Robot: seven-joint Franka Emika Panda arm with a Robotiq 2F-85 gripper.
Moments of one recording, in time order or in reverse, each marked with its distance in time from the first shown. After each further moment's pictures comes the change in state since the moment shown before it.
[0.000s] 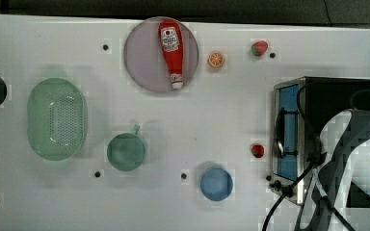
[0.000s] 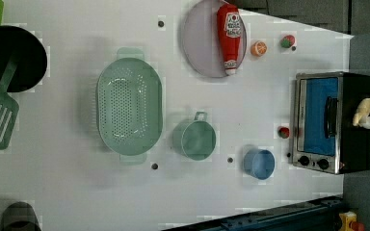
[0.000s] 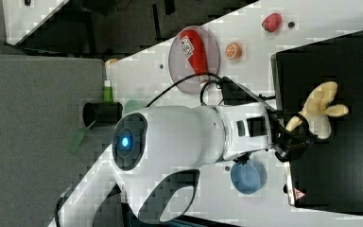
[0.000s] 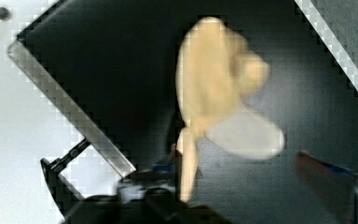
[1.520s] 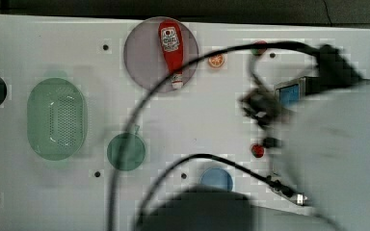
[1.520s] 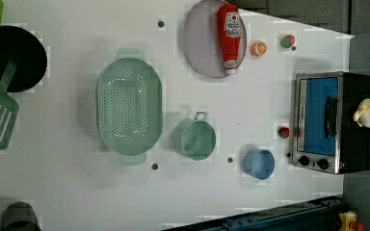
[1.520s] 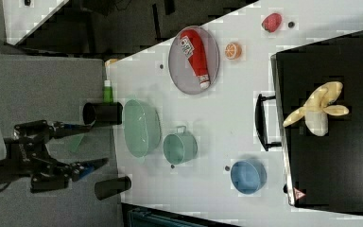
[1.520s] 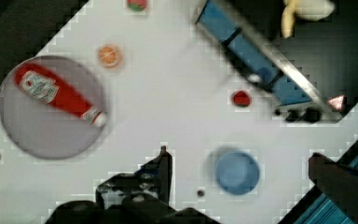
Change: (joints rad) arm 0.127 -0.420 0.449 0.276 -0.162 -0.628 0.692
